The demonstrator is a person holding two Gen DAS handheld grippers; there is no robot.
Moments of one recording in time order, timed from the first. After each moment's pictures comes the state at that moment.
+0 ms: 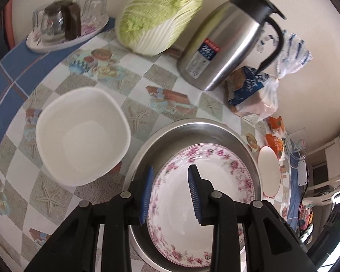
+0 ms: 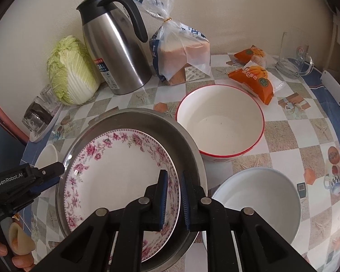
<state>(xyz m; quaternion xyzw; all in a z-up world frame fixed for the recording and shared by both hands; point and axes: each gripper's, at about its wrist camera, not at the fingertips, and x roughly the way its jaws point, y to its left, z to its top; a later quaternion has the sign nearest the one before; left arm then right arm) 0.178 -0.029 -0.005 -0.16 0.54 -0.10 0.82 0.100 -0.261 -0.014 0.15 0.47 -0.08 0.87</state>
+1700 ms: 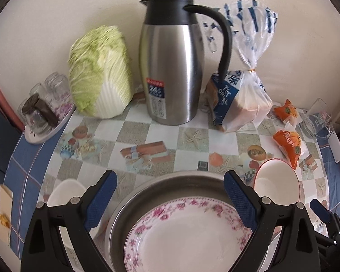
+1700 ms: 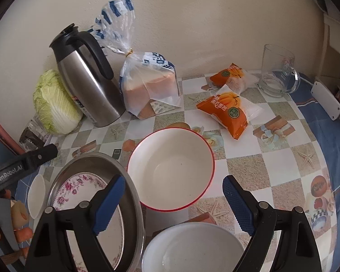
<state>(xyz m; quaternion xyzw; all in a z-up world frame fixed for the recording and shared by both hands) 0.225 -0.142 0.033 0.06 0.47 -0.09 0.88 0.117 -0.340 -0.004 0.17 0.43 -0.10 0.88</state>
